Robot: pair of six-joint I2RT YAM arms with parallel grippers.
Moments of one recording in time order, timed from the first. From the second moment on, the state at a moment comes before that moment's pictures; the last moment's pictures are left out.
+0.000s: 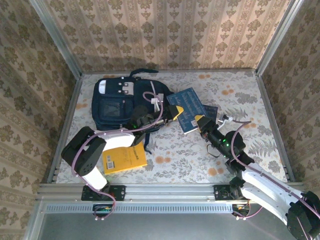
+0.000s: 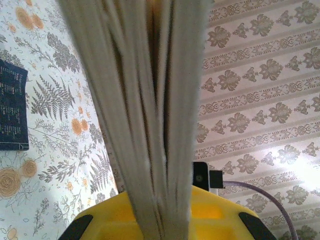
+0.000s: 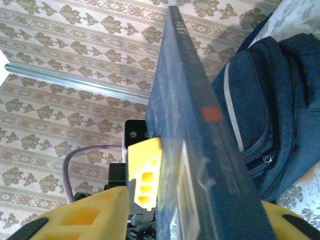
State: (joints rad) left arm -0.77 1.63 0.76 0.95 0.52 -1.35; right arm 0.53 0.75 0.25 0.56 -0.04 1.32
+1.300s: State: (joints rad) left arm -0.52 1.71 1.49 -0.54 0.23 -0.52; right arm 0.41 0.58 0.27 -0.03 -0.02 1.09
